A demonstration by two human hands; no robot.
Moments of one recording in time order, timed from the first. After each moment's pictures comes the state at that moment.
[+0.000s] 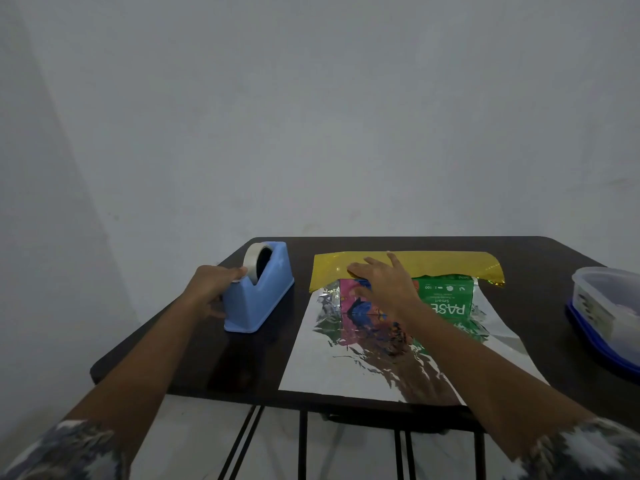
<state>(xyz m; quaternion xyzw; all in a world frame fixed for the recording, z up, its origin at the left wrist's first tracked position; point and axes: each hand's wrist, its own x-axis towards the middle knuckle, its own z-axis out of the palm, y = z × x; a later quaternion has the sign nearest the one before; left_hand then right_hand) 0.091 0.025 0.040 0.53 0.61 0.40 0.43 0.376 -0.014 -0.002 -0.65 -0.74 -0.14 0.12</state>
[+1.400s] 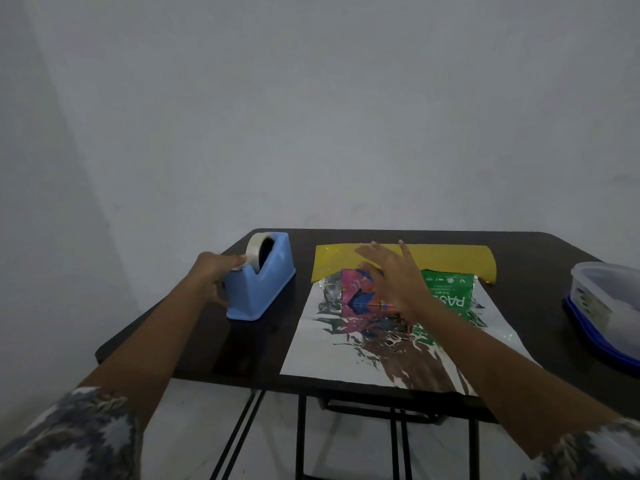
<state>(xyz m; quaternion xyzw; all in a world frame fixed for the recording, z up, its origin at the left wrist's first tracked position) 0.097 0.015 0.050 0.50 0.62 0.41 0.45 0.382 -0.022 -0.005 -0.64 -0.72 -0.09 0.25</state>
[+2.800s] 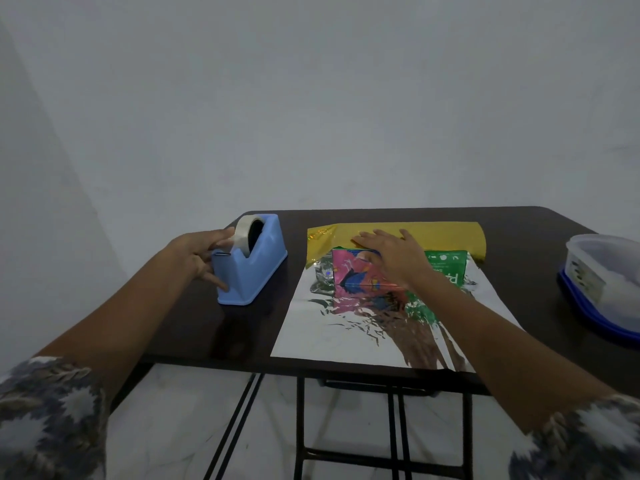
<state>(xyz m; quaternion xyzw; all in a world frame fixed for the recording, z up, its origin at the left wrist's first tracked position) 0.093 0.028 0.058 0.43 0.59 0.39 0.56 0.401 -0.021 -0.007 -0.67 -0.73 -0.10 0.10</state>
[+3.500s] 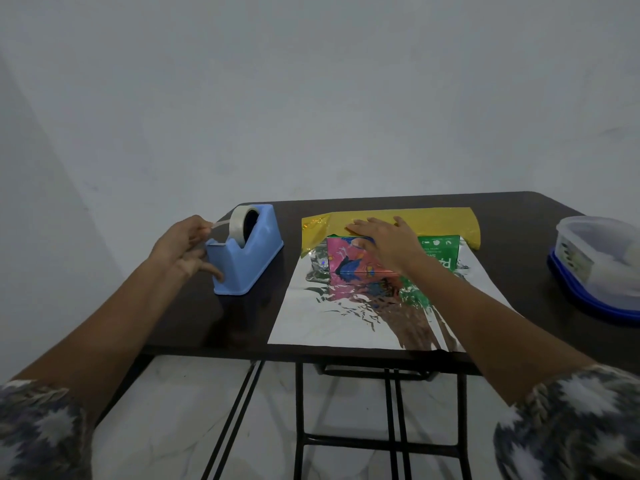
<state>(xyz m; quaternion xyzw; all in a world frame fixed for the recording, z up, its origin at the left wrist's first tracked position) 0.083 0.020 0.043 0.41 0.49 0.52 0.56 0.402 -0.021 -0.007 -0.67 -0.73 -0.09 0.12</state>
